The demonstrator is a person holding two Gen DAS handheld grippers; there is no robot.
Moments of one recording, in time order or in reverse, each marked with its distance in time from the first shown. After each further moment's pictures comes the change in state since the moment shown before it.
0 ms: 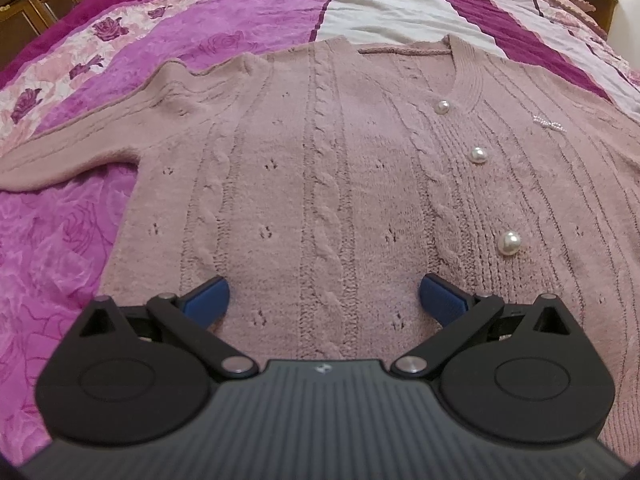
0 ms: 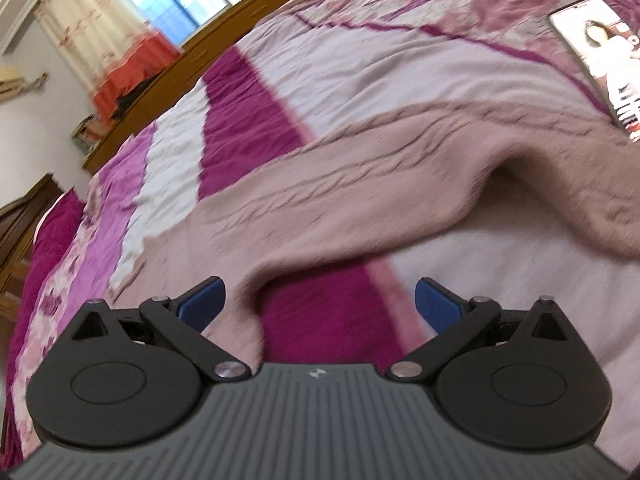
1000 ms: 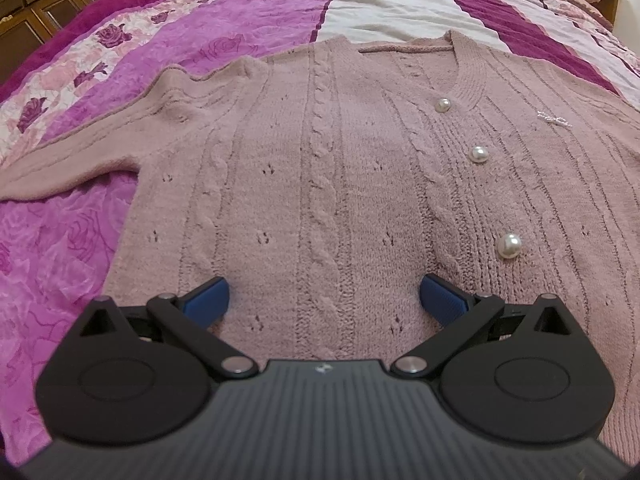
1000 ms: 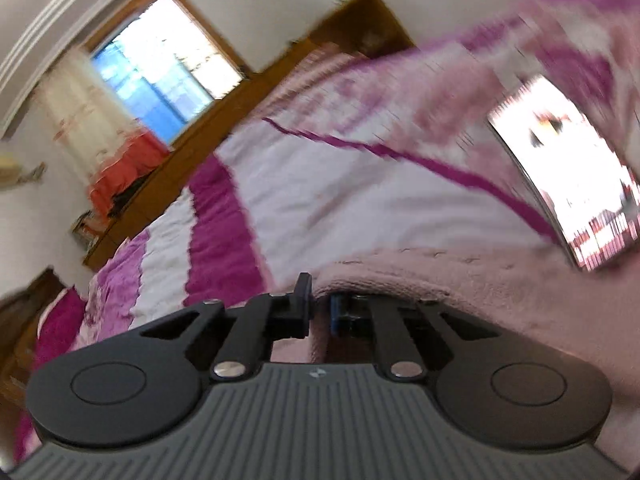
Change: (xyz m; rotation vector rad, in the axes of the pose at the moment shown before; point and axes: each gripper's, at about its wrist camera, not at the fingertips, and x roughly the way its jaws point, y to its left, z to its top) left arm -0.001 -0.008 0.004 0.020 0.001 0.035; right arm -0.031 -0.040 0.054 0.072 -0.280 0.018
